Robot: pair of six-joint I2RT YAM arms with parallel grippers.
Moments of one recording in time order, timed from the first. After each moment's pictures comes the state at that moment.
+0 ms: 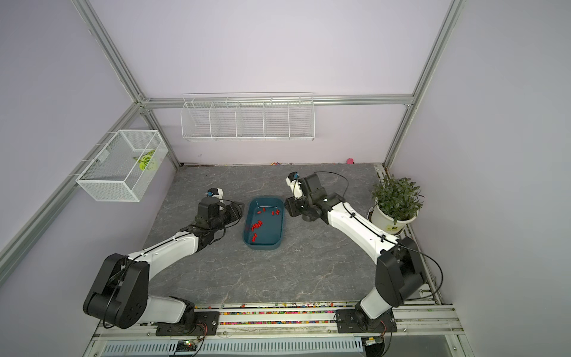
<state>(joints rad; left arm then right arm) -0.36 1.42 0.70 0.21 0.07 -0.67 0.60 1.63 1.33 -0.51 -0.15 0.14</state>
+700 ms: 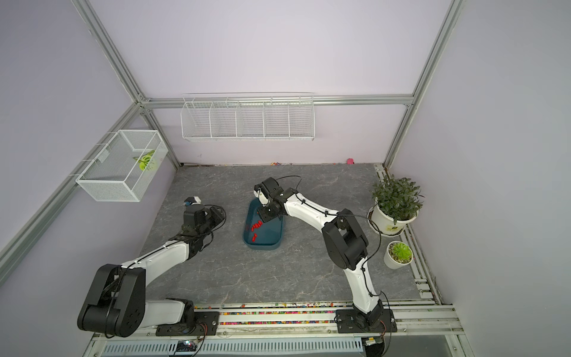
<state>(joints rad) -0.17 1.35 0.53 0.30 -0.02 -0.77 0.73 2.11 1.73 -0.64 -0.16 0.13</state>
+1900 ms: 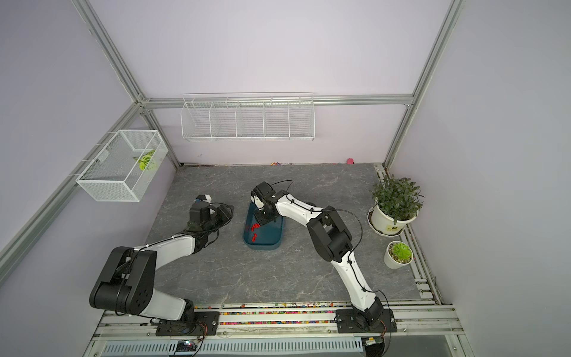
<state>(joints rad) -0.22 1.49 0.60 0.38 0.14 -0.78 0.74 2.31 1.87 -0.68 -0.17 0.15</state>
